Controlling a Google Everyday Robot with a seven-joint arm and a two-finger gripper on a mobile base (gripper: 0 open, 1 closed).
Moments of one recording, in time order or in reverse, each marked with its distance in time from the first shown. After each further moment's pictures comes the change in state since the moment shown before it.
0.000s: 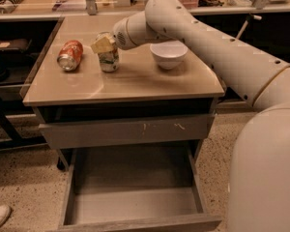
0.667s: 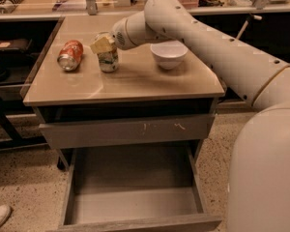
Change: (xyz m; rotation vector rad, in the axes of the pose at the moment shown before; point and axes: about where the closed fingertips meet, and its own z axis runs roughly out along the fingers) arm 0.000 0.000 0.000 0.000 0.000 0.000
